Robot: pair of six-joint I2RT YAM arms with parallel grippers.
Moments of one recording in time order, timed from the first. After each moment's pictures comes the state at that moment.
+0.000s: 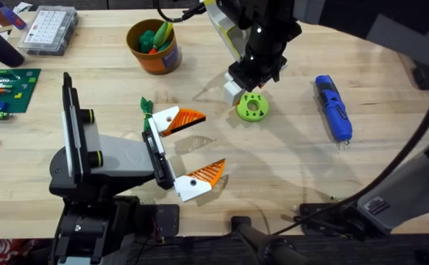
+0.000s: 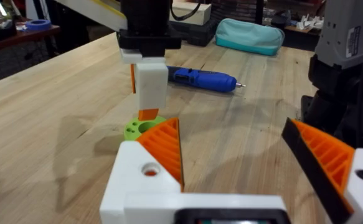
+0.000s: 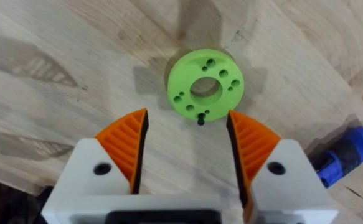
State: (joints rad) left arm -0.03 0.00 0.01 -0.11 1.14 0.04; right arm 0.63 1.87 1.64 -1.27 0.03 -0.01
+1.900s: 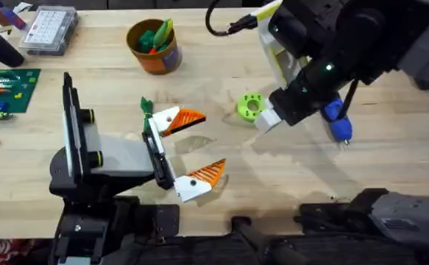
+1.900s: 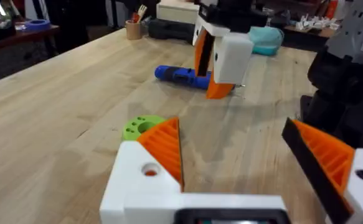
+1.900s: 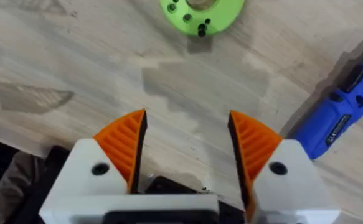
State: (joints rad) left arm -0.03 0.00 0.01 -0.11 1.14 0.04; right arm 0.63 1.44 1.25 -1.27 0.01 0.11
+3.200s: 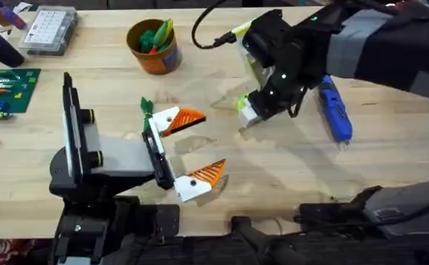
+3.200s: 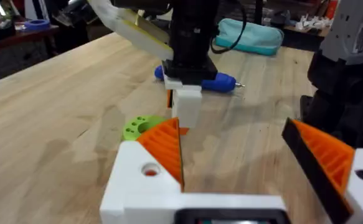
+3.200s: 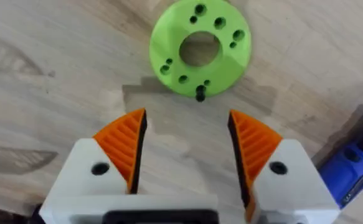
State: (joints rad) left arm -0.03 0.00 0.01 -0.11 1.14 0.04; right arm 0.61 1.64 1.18 -1.01 0.04 0.12
